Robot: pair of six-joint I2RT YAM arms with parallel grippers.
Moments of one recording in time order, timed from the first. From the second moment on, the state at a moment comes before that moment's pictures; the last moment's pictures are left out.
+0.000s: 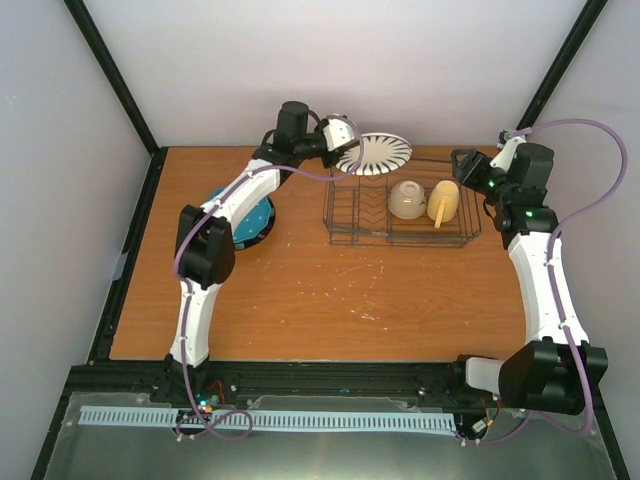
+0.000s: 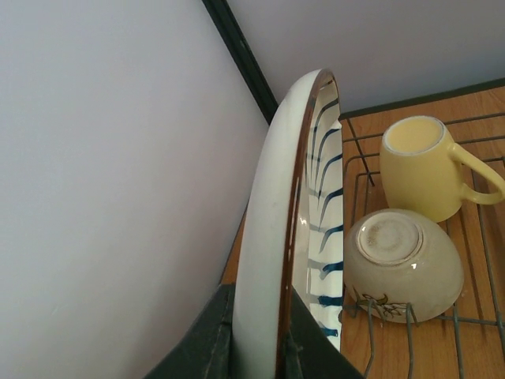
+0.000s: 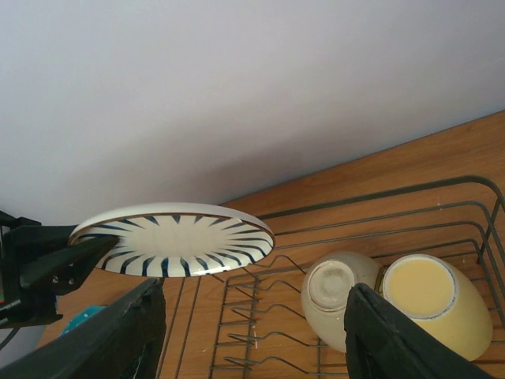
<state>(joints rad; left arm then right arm) -0.46 2.22 2.04 -0.09 0.66 0.68 -0.11 1.25 1.21 -0.30 -0.38 0.45</state>
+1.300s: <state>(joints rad) -0.48 2.28 1.86 0.03 0.64 0.77 -0.15 1.23 1.18 -0.30 -0.40 0.43</state>
